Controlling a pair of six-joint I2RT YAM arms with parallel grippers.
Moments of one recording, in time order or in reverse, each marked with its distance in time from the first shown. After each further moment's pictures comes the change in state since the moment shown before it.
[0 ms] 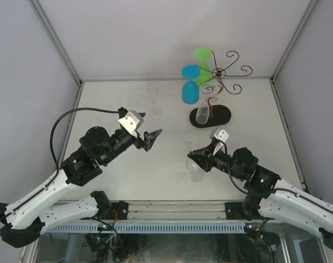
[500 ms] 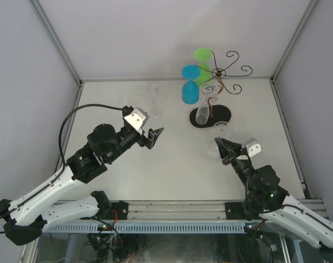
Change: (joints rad) left arm 0.014 0.051 0.000 0.002 -0.053 -0.008; right arm -0.026 -0.389 -0.273 0.244 0.418 -0.314
